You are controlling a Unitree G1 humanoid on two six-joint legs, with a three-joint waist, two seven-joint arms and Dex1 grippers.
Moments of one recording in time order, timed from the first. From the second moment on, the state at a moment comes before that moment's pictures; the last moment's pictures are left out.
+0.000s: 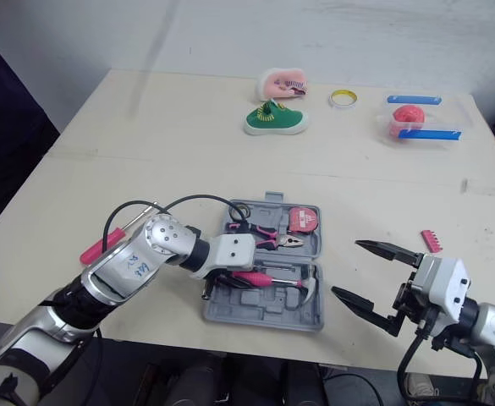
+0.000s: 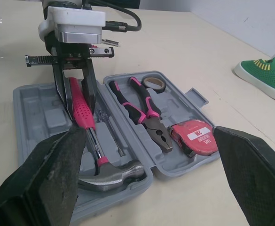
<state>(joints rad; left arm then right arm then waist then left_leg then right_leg) -0.71 0.61 -0.60 -0.32 -0.05 0.77 -1.04 0.34 -0.74 -0.44 -0.54 0.60 0.07 1.02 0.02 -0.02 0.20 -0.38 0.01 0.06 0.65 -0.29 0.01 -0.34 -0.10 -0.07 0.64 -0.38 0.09</state>
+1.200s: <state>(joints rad) -0.44 0.39 -0.37 -0.18 -0.25 0.39 -1.00 0.38 -0.65 -0.40 -0.26 0.55 -0.21 1.19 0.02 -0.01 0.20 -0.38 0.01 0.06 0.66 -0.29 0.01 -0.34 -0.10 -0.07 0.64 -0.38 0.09</state>
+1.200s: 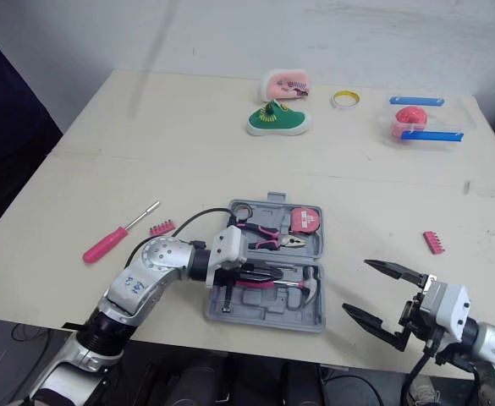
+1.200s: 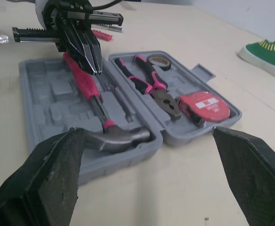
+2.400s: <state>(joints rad) -0.47 0.39 -0.49 -0.07 -0.09 0.41 -0.96 0.41 -0.63 -0.40 -0.11 0.55 -0.37 1.24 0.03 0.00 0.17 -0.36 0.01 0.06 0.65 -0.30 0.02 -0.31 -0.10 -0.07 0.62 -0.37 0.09</state>
